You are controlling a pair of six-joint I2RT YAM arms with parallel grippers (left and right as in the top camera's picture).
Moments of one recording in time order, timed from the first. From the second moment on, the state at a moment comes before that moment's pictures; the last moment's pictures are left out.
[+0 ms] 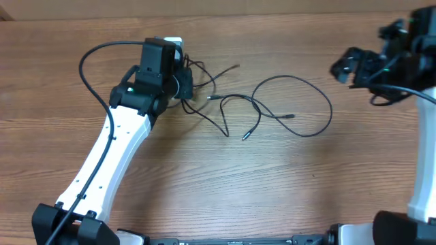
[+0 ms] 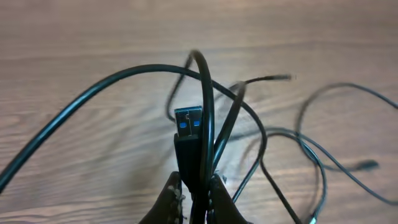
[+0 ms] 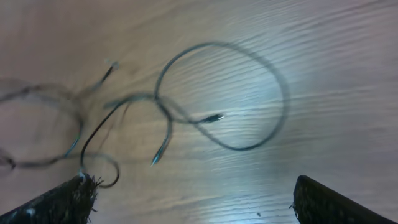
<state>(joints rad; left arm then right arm) -0.30 1.55 1.34 -0.63 0.01 -0.23 -0.10 1.60 1.87 -1.41 -0.27 0.17</state>
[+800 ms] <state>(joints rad) -0.21 1.55 1.34 -0.84 -0.30 -0.33 0.29 2.07 1.87 -1.20 -0.12 0.19</state>
